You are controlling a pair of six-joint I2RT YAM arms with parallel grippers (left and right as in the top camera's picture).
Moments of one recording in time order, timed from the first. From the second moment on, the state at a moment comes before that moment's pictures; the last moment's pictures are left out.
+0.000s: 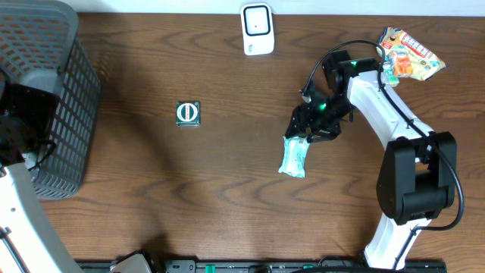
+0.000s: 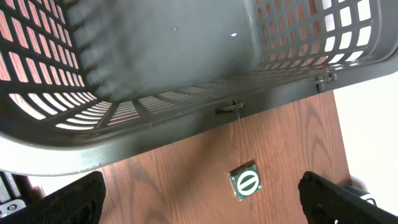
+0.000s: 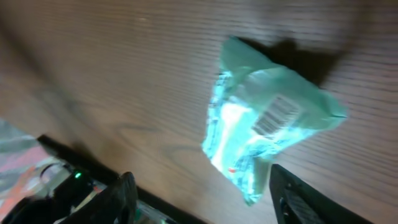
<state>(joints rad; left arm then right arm) 0.49 1.35 1.79 -1.46 -0.03 -0.83 0.19 1.99 1.53 -1.23 -0.51 0.14</state>
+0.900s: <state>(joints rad) 0.49 1.35 1.79 -1.46 -0.03 -0.83 0.18 1.98 1.26 -0.99 -0.45 0.13</state>
